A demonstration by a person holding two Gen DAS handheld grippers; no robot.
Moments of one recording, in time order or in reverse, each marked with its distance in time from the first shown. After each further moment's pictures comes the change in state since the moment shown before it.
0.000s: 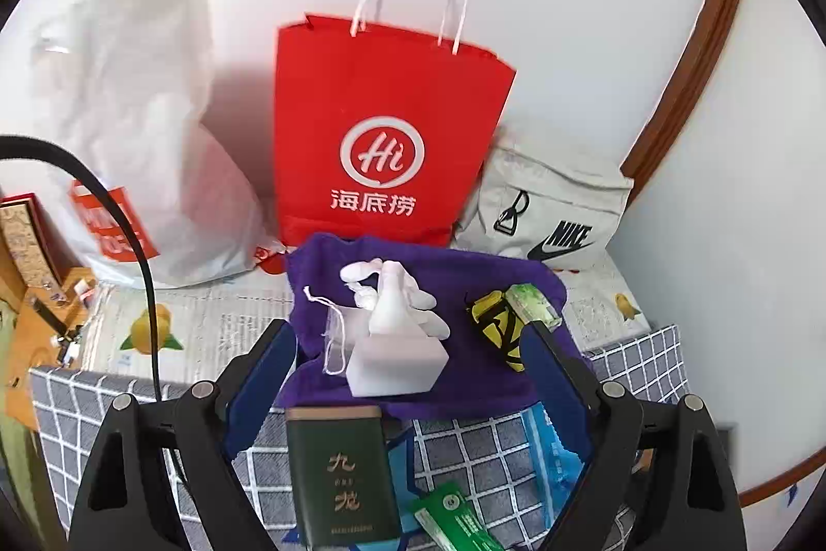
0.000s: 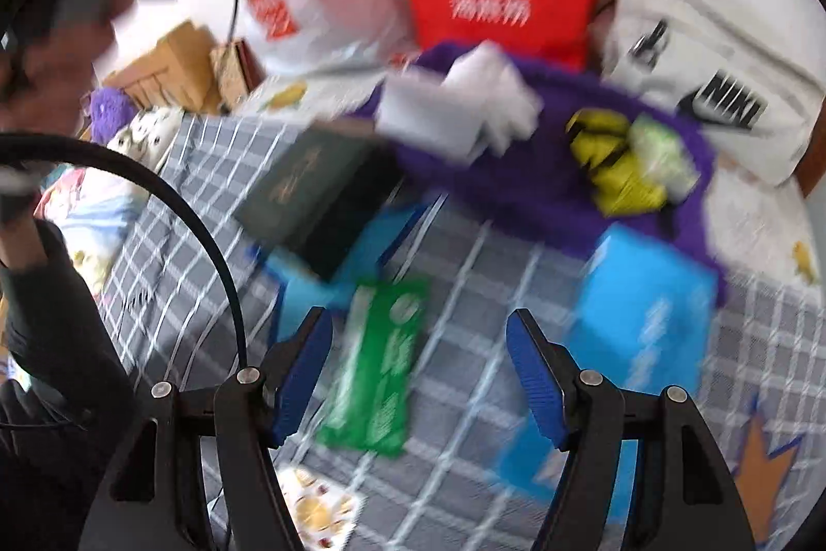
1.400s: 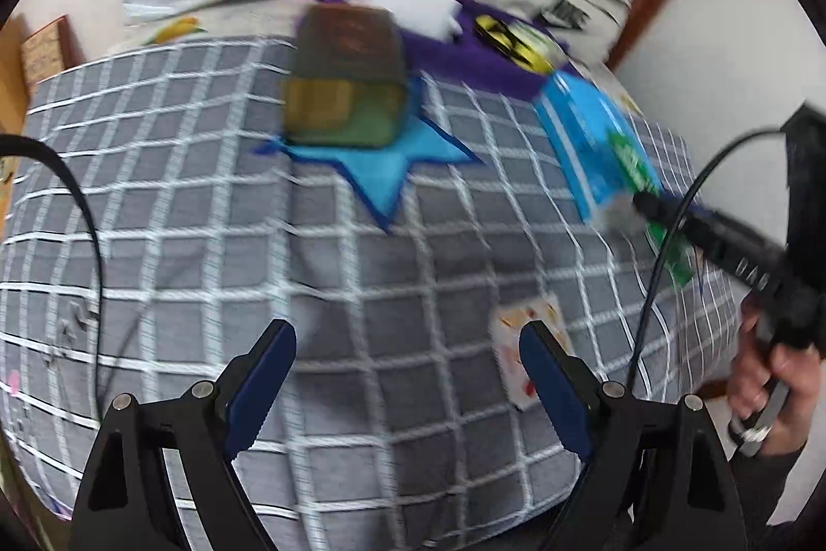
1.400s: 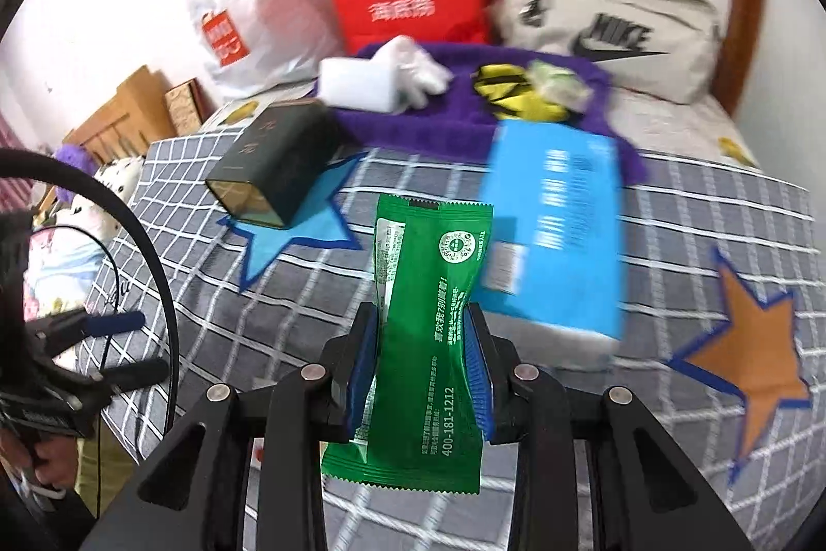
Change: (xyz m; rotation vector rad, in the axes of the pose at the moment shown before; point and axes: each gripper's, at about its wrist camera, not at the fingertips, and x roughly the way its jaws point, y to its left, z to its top) left arm -0.029 0.005 -0.262 -0.043 0.275 0.020; right arm -0.057 -0.014 -0.090 0.178 -0.142 -0.134
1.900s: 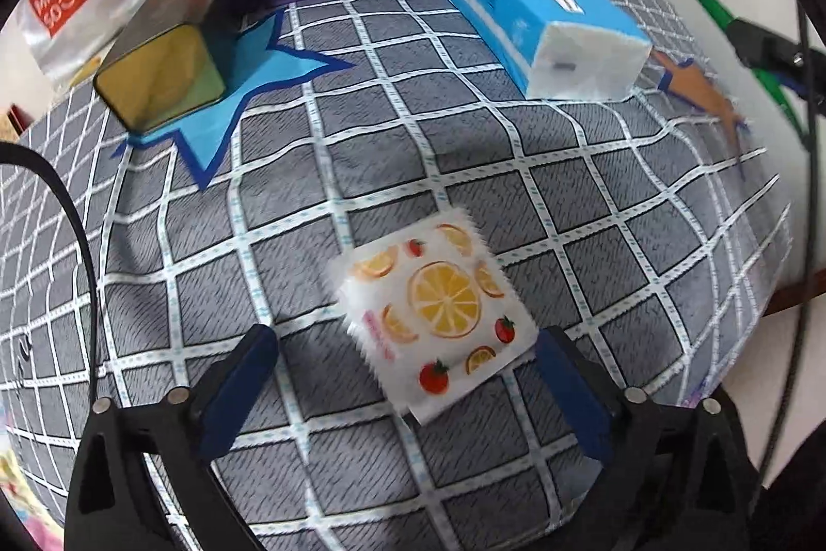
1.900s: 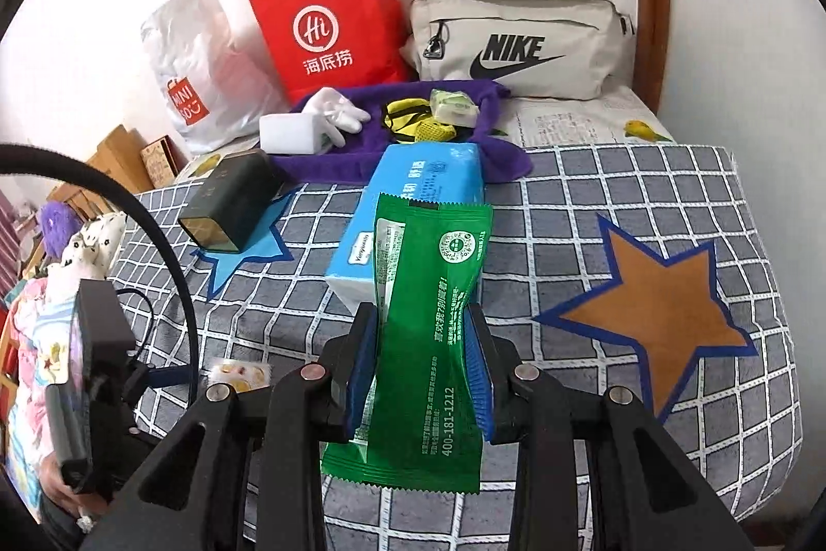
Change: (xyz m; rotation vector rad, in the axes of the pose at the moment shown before) left arm 0.071 -0.097 -0.034 0.249 0.120 0.136; right arm -0.057 -0.066 -0.029 0.113 -0.100 -0.035
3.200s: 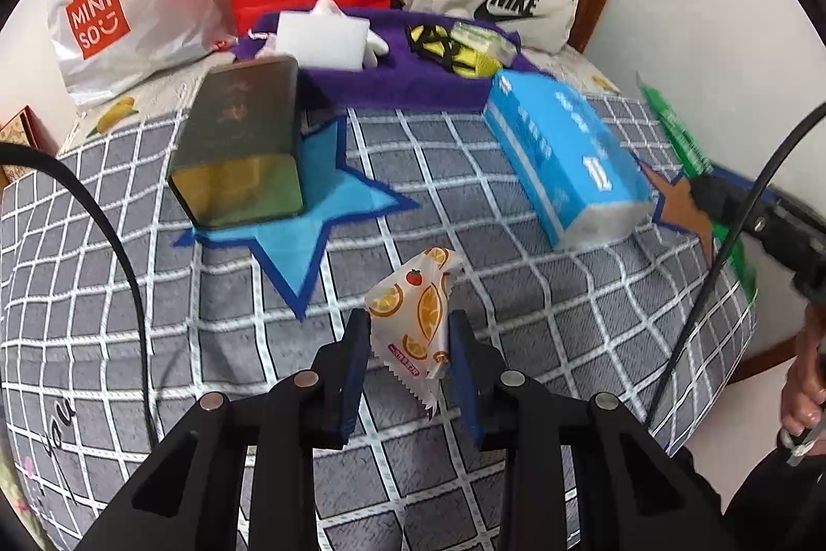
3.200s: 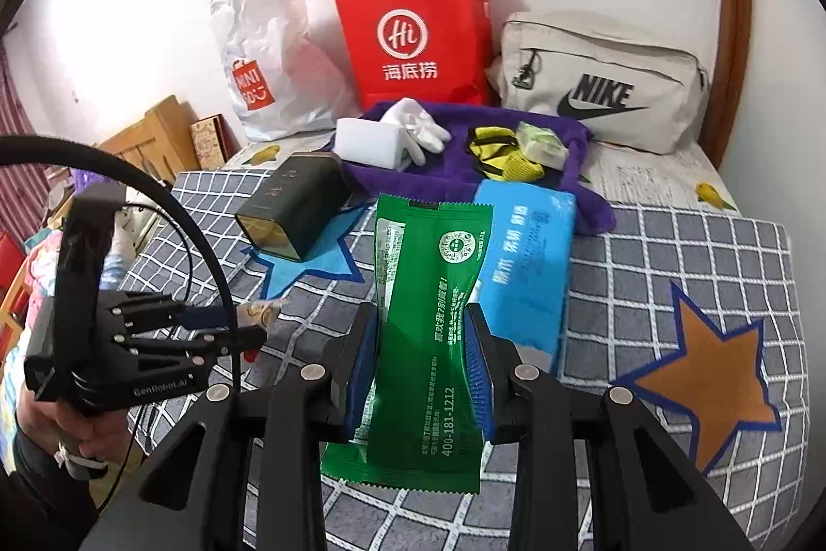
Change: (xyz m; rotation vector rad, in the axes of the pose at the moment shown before) left arm -0.046 0.057 0.043 -0.082 -0.175 -0.074; right arm 0.013 0.056 0.025 -0.165 -0.027 0.097
